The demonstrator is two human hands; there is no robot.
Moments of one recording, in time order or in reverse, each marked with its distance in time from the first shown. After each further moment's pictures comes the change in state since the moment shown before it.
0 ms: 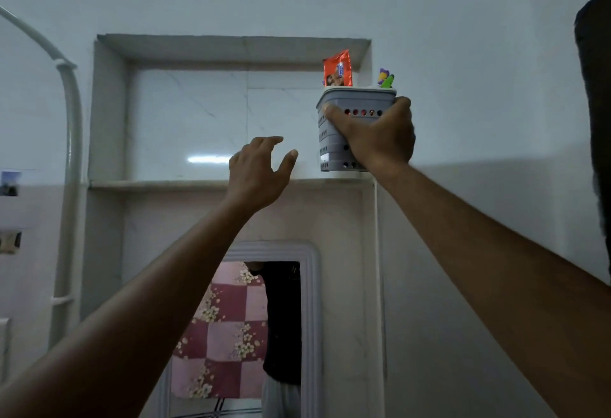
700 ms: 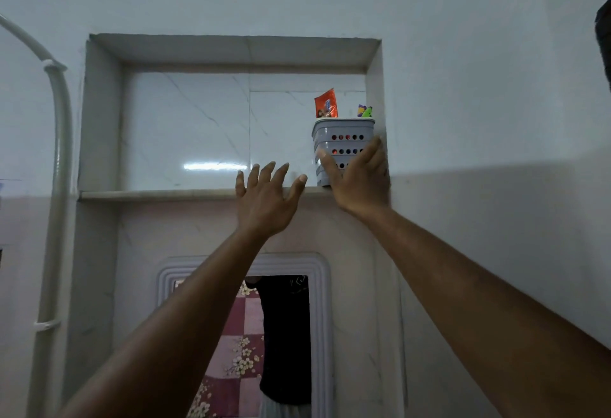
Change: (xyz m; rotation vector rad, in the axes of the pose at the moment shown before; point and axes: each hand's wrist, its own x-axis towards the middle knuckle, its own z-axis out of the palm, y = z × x) left_hand -0.007 -0.035 0.054 0.154 -0.180 -0.111; right_hand -0.021 0.071 0.085 -0.339 -0.212 -0.046
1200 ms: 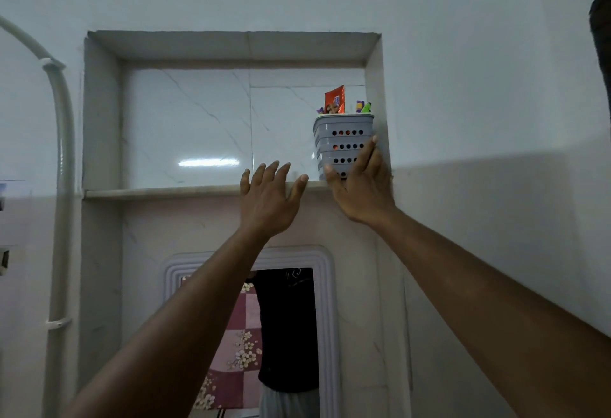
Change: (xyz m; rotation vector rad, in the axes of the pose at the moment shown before) left_hand -0.009 -0.006 -0.004 -0.009 -0.016 0.047; right_hand -0.016 0.018 0.001 -0.177 -0.127 -0.141
